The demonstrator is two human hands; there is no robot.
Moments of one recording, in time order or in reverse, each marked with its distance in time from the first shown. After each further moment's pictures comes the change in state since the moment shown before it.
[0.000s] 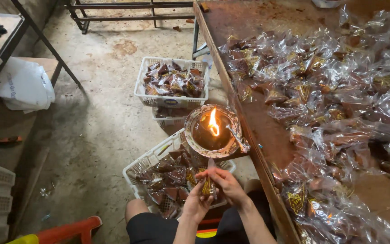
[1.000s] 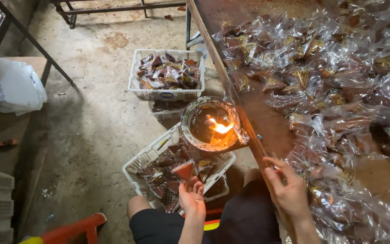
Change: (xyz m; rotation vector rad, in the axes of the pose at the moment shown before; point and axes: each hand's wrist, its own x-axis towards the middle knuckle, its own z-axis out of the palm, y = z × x) left_hand -0.001 0.000 0.001 -0.263 0.476 0.371; right_hand -0.112 -0.076 -0.029 -0.890 0.851 -0.137
